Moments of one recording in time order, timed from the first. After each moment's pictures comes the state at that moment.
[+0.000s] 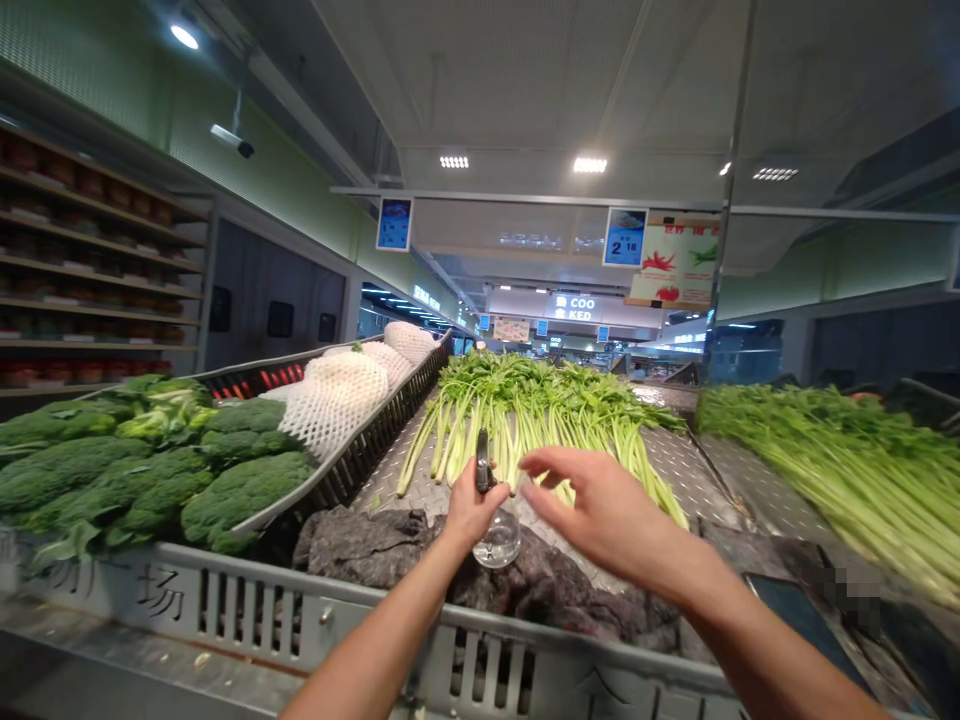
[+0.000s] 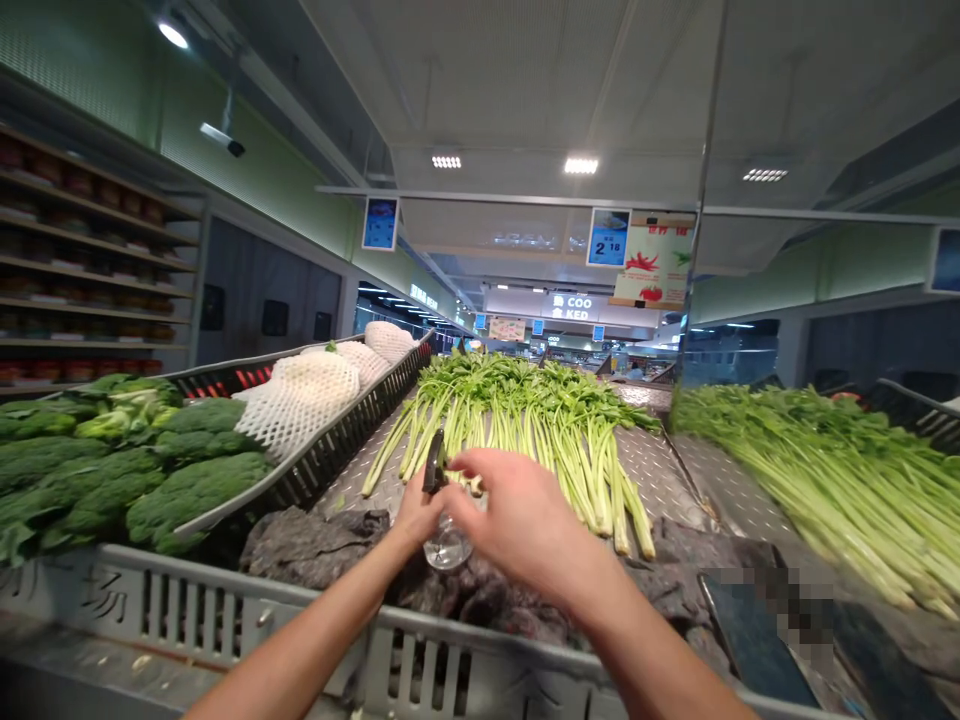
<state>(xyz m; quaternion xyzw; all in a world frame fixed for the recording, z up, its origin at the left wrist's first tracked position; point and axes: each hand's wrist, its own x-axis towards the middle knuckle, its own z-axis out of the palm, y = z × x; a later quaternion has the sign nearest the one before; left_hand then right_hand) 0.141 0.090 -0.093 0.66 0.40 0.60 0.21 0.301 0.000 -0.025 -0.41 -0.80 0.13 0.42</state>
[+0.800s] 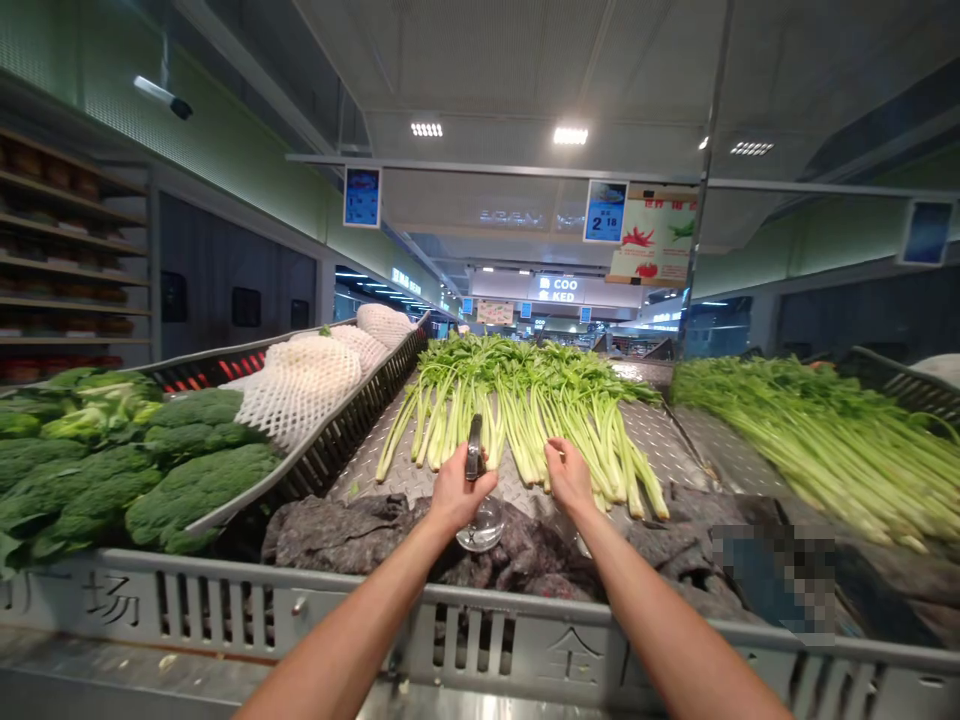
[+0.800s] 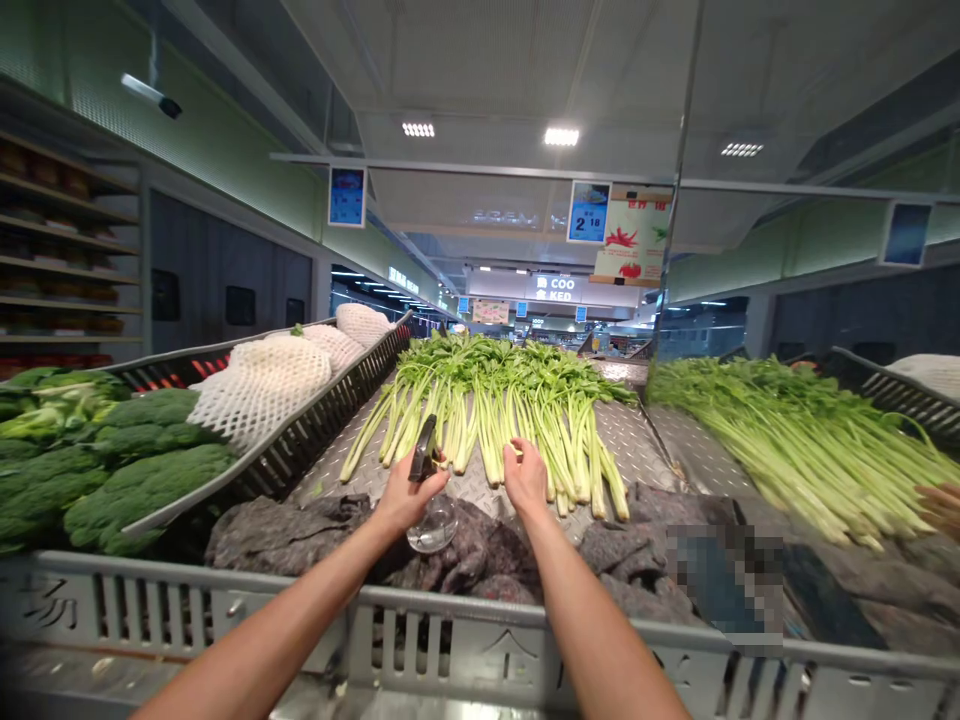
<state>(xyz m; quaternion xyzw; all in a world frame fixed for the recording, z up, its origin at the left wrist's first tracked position) 0.148 0.088 -0.096 0.72 0.42 0.54 0.11 0.329 0.127 -0.102 -0.55 -0.59 0.06 0.58</state>
